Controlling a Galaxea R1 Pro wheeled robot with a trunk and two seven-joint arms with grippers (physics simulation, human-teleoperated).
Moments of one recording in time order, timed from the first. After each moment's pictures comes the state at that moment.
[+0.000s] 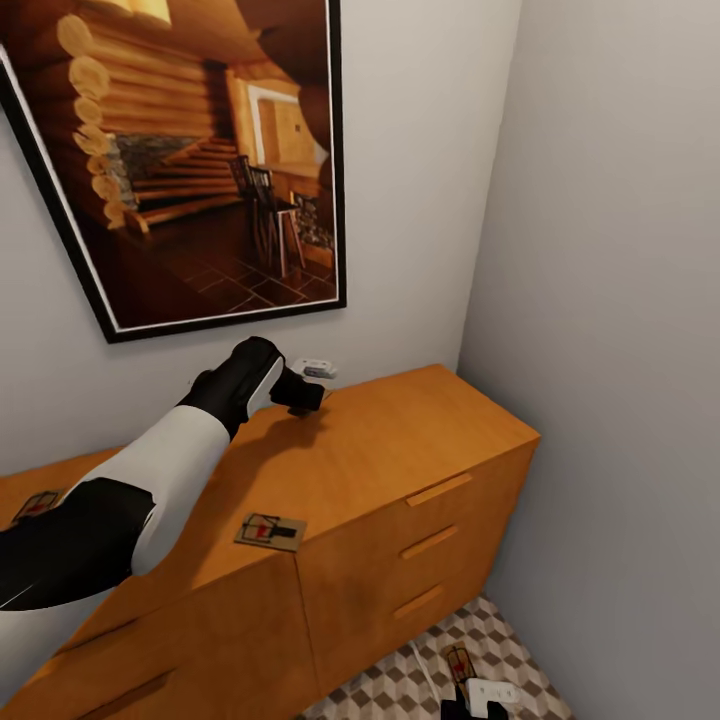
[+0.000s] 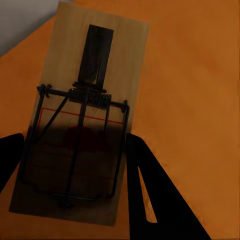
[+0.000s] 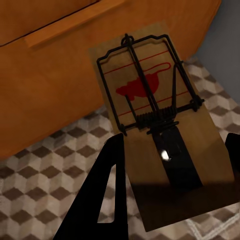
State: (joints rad) left arm -1.33 -0.09 -0.27 -0.52 0.06 1.02 -0.30; right arm -0.42 0.10 0.41 -0.02 -0.46 -0.50 -0.10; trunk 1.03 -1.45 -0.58
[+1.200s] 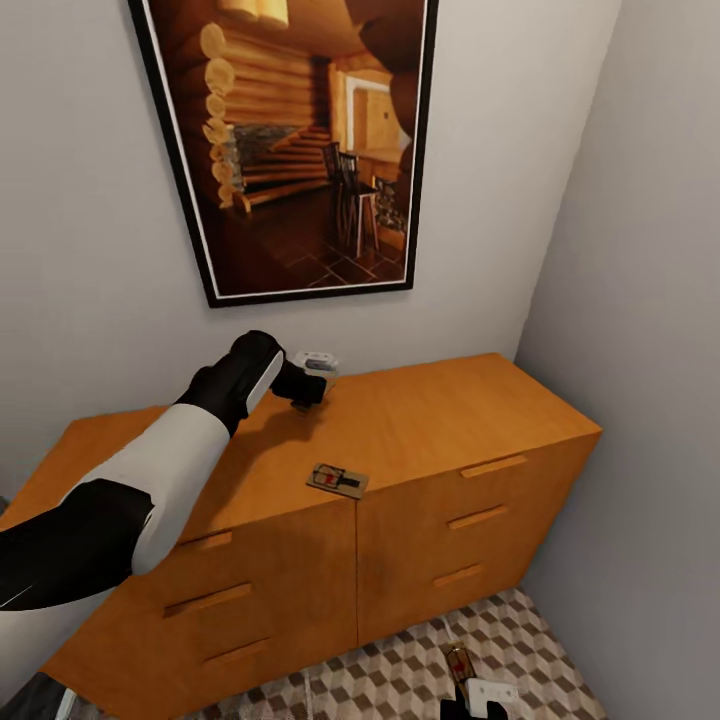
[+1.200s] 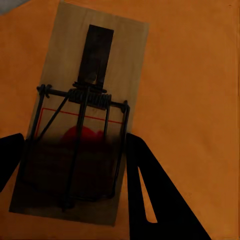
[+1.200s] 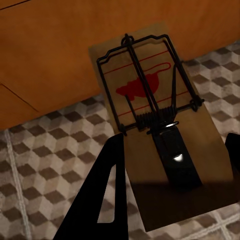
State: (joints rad) left arm -1.33 -0.09 -0.26 -0.57 0.06 1.02 -0.30; right arm -0.42 0.10 0.41 -0.02 -0.46 -0.50 -0.10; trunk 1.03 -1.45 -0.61
